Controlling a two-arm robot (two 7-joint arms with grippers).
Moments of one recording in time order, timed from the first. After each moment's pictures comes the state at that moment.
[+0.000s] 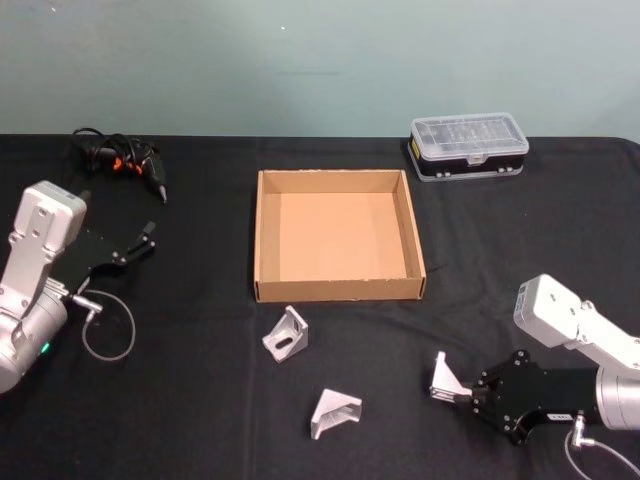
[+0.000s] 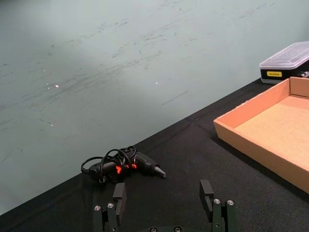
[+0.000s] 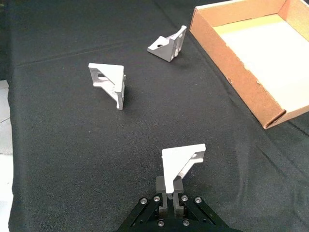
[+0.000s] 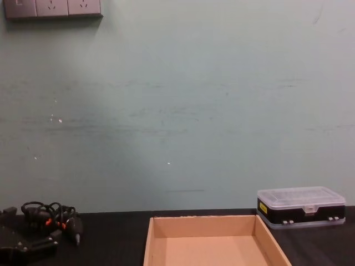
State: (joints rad) left arm -0.20 0.60 0.45 -1.41 -0.25 -0.12 0.03; right arm 0.18 0.89 -0.53 -1.70 0.28 0.24 0.72
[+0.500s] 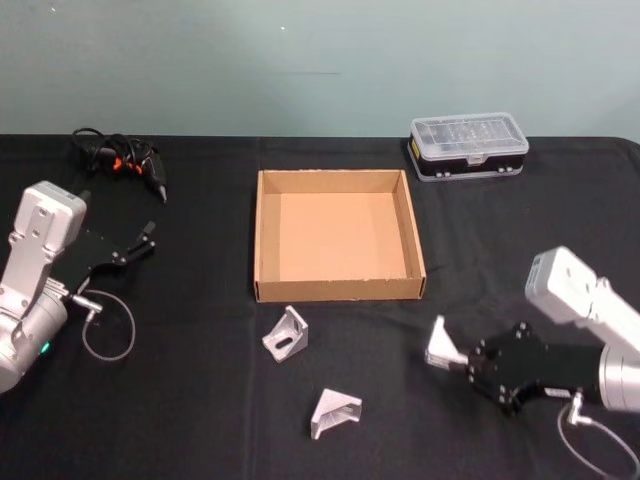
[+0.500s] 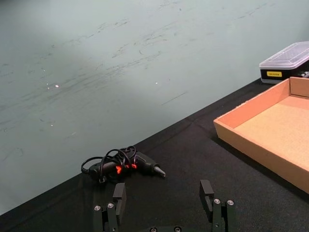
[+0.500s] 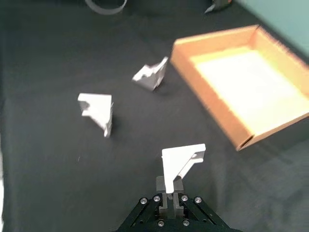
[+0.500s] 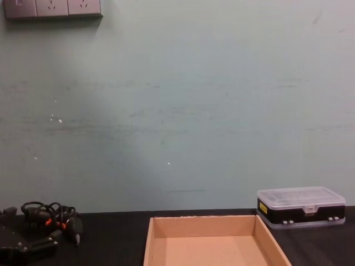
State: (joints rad) left arm -0.20 0.60 0.45 -1.41 -0.25 -0.12 0.03; right arm 0.14 0.89 -0.47 -1.75 0.31 0.22 0.66
